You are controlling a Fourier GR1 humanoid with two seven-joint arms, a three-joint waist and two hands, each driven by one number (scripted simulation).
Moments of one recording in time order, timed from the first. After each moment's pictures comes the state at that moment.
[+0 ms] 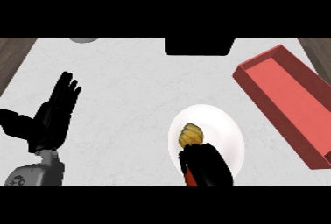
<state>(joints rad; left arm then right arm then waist) -0.13 0.11 0.09 -1.65 0.10 0.09 0.23 -0.03 -0.13 0.68 -1.67 1.11 0.13 0.33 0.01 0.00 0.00</state>
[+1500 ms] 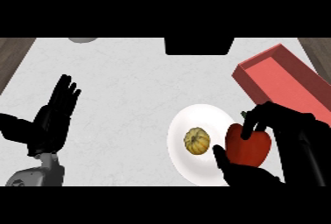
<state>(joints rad) -0.10 0.09 0.09 -1.67 0.10 0.09 0.22 -0.22 -0.04 0.28 -2.27 1.09 0.37 0.57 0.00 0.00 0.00</state>
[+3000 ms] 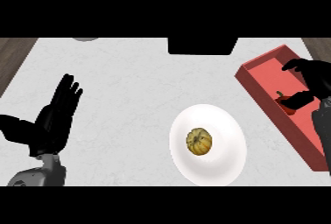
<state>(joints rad) -0.10 0.09 0.07 -1.68 0.09 0.08 0.23 -0.53 -0.44 -0.17 -1.08 1.11 0.14 0.04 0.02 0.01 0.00</state>
